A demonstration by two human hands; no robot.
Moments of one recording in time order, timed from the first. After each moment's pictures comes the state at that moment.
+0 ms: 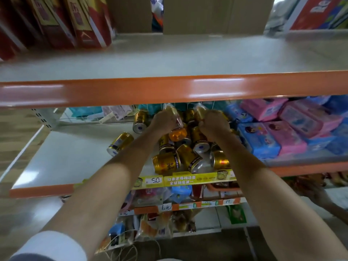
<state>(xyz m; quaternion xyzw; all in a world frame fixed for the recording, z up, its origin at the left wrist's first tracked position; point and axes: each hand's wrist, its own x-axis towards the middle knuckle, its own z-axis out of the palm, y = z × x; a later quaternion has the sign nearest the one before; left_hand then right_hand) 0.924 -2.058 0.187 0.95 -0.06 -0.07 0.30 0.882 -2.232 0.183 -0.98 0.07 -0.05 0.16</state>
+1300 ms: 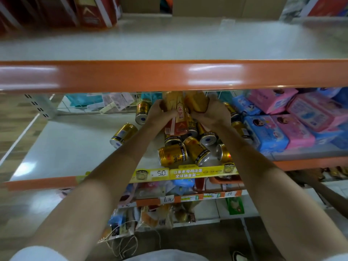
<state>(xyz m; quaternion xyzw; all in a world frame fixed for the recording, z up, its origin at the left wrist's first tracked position) 0.926 -2.020 0.153 0.78 -0.02 -0.05 0.62 0.901 -2.210 0.169 -0.96 0.10 -0.11 0.25</state>
